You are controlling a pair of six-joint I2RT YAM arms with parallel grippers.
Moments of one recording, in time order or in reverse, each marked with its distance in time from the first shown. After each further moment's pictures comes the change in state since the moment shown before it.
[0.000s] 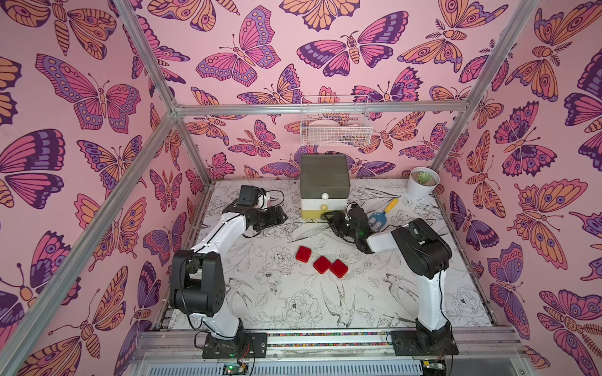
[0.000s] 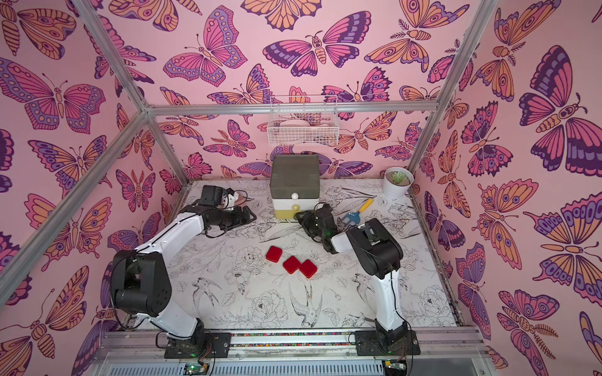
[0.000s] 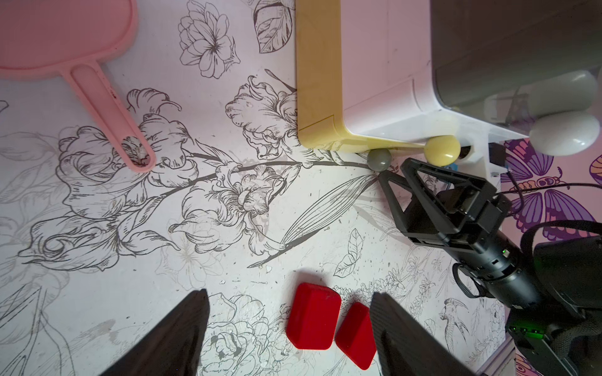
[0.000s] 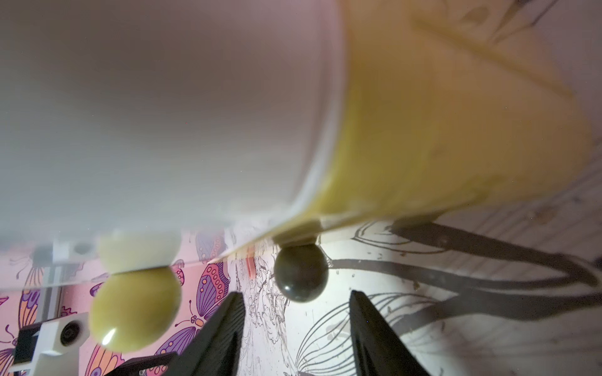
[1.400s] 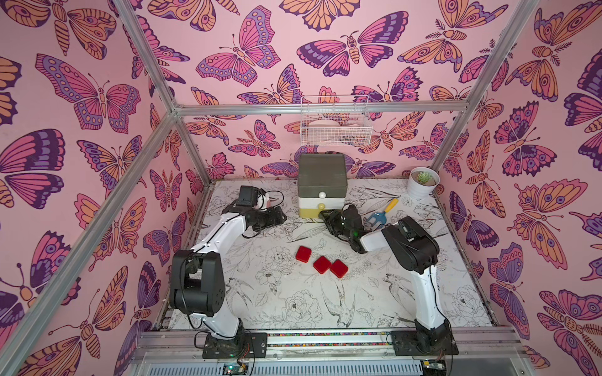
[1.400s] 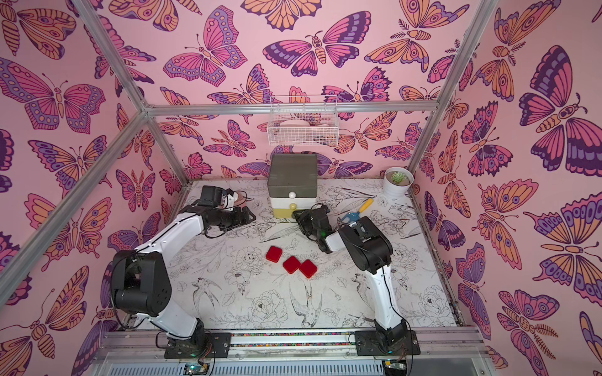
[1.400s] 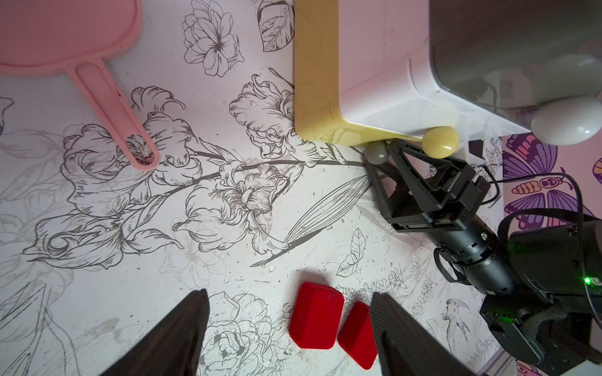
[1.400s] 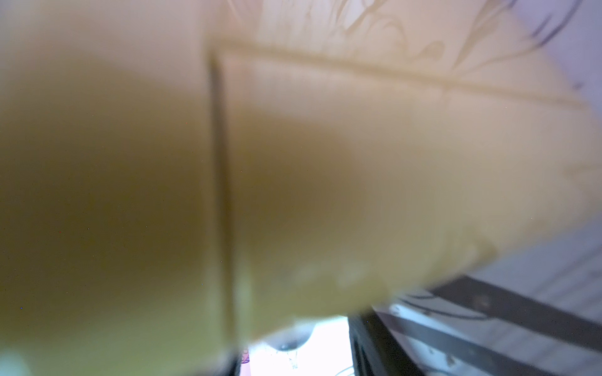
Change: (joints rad) left arm 0.006 0.000 -0.005 0.000 0.000 0.004; right arm 0.031 0.104 0.083 0.087 0.070 0.135
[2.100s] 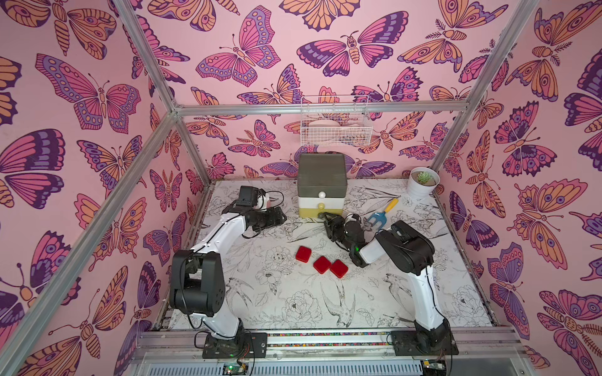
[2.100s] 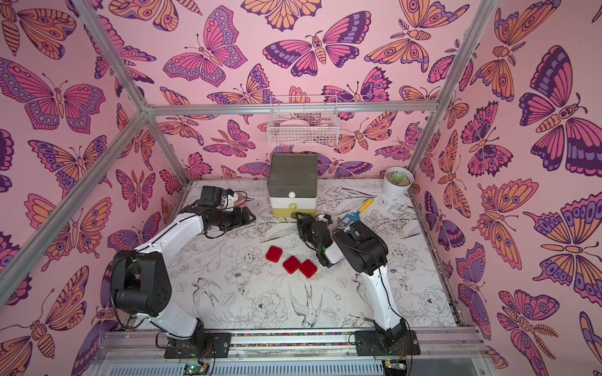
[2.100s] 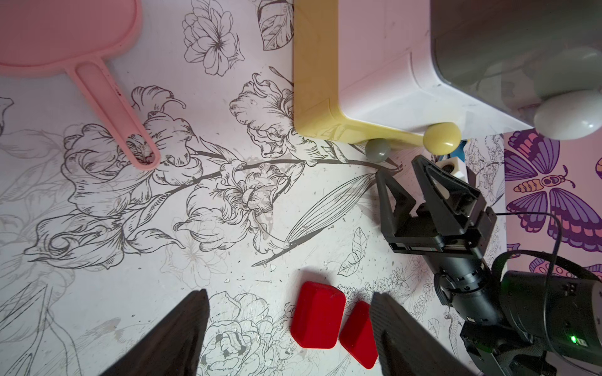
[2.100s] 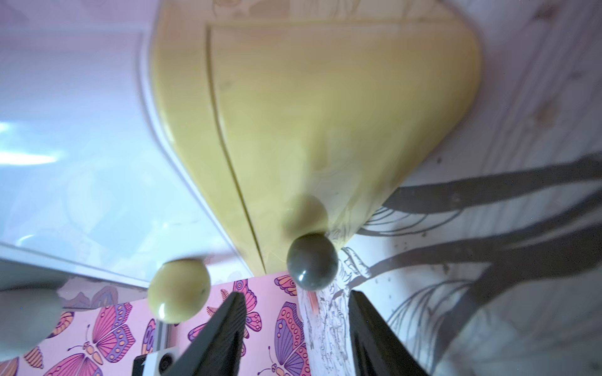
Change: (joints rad) left arm 0.001 0.000 -0.005 0.000 0.000 0.007; right arm 0.066 0.016 -0.167 0.371 0.167 0.214
